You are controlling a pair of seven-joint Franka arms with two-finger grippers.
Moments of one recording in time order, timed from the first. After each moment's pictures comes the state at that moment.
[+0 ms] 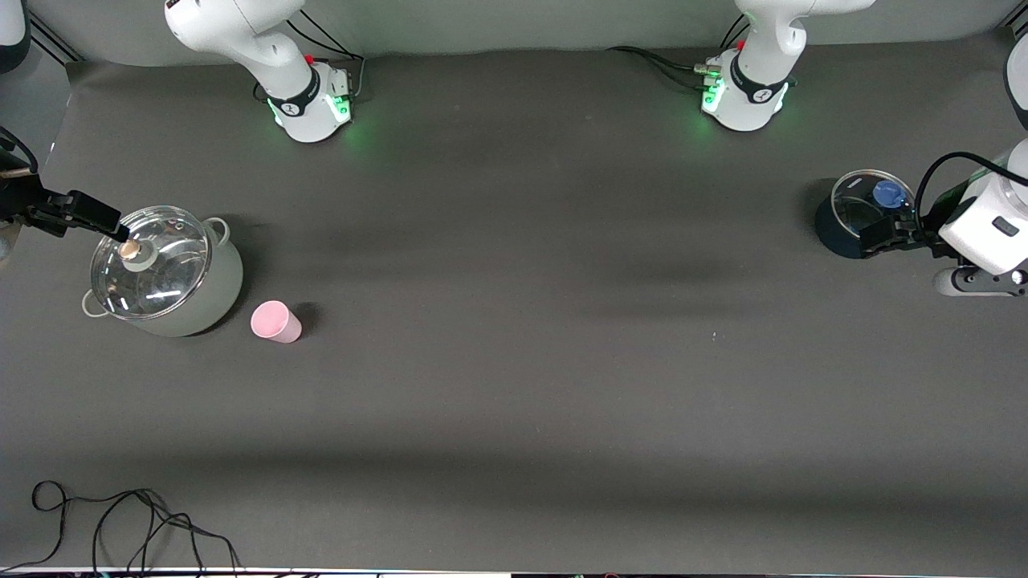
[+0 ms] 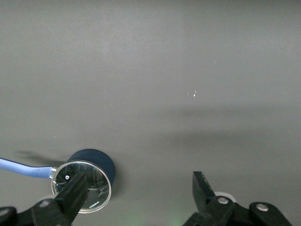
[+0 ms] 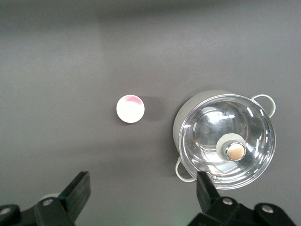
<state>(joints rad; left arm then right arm) -0.01 0.08 -0.03 -1.61 0.02 1.58 -0.03 0.51 -0.09 -0.57 -1.71 -0.04 1.62 0.08</state>
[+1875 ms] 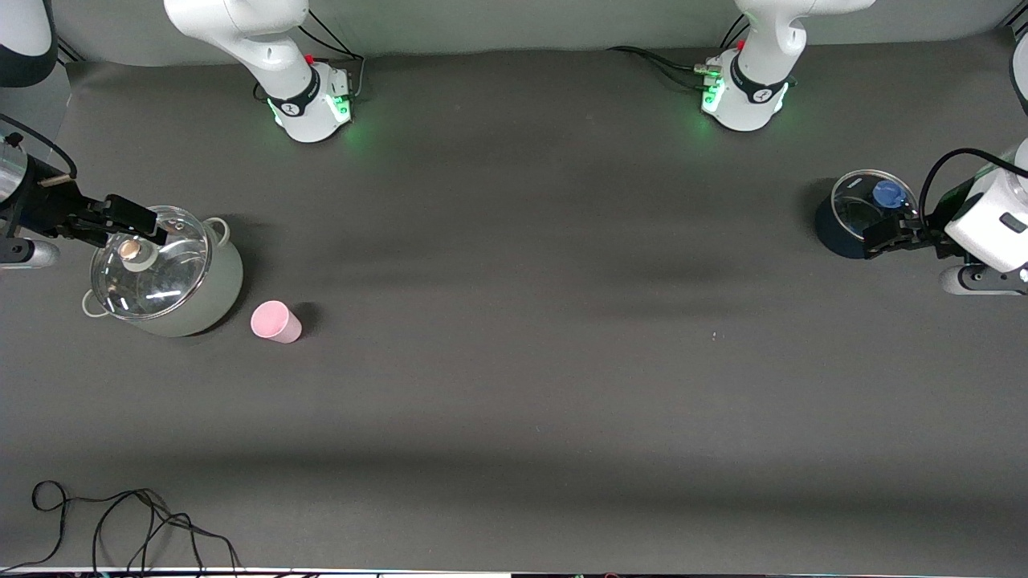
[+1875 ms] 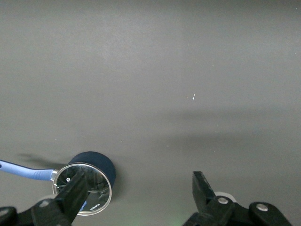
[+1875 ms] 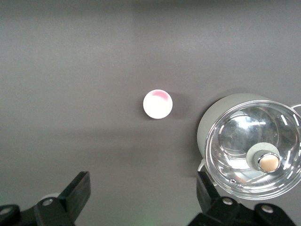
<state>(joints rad) -0.01 0.08 -0.03 -1.59 0.02 1.58 -0.02 0.08 -0.04 -0.13 -1.72 0.08 1.62 -0.01</state>
